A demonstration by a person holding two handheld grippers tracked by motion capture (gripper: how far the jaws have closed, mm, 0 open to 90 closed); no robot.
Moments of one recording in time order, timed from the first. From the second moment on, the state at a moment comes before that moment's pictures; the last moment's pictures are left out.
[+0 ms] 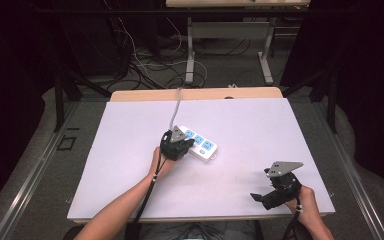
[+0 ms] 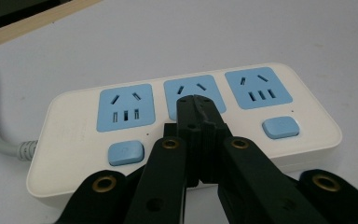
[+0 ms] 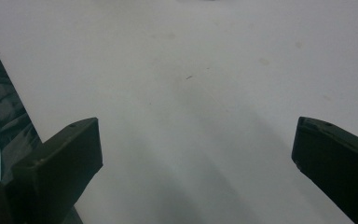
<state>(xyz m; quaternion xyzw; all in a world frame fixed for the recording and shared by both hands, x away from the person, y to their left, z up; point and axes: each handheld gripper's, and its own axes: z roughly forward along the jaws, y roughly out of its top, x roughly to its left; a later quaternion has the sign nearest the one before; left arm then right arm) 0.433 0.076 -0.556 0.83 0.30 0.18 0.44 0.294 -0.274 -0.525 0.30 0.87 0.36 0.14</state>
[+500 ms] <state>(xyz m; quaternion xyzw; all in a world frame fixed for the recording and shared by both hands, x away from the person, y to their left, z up) 0.432 0.074 -0.555 0.83 0.29 0.20 0.43 0.294 -0.273 -0.525 0.30 0.88 0.35 0.13</state>
